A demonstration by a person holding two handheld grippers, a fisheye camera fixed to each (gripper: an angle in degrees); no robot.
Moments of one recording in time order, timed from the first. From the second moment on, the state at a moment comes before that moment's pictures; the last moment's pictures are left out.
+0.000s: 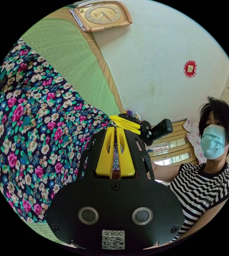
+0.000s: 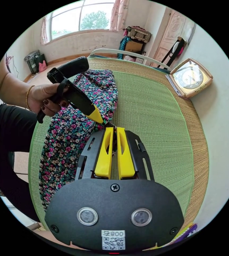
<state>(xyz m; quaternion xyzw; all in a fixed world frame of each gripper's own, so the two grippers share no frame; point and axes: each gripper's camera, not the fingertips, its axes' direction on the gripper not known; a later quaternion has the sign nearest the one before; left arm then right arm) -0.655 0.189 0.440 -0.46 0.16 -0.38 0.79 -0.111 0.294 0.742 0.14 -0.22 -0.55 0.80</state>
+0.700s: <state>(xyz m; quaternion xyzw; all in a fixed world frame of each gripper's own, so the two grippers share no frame) -0.597 0.188 0.479 -0.56 0.06 -0.27 0.78 -0.038 0.178 0.841 -0.08 -0.44 -0.30 0.84</state>
